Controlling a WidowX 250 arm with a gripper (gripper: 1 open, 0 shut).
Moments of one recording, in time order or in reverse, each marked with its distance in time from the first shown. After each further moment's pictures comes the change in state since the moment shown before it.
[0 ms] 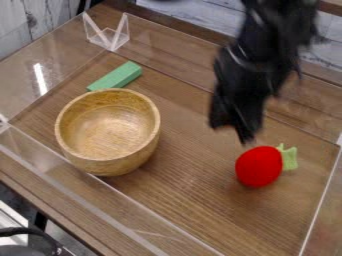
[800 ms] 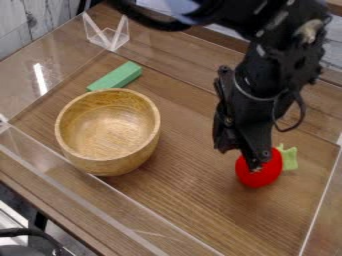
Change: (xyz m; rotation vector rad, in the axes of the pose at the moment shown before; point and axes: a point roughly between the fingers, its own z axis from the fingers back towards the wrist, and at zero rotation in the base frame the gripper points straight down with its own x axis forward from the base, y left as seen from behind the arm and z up) arm 0.011 -0.035 -0.023 0.010 -0.016 0.023
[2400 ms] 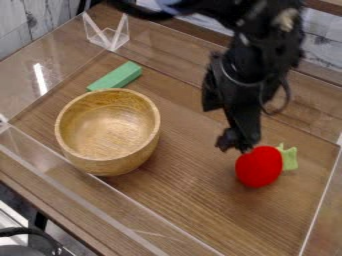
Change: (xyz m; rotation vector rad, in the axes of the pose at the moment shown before) arm 0.005 0.019 -0.002 0.049 -0.051 -0.006
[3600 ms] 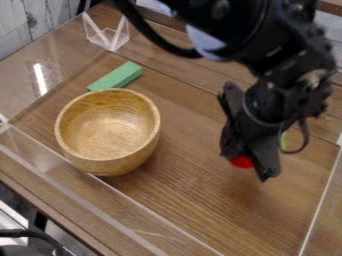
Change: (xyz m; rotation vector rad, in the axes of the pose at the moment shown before) arm 0.008 -0.021 -0.009 0.049 0.018 0.093
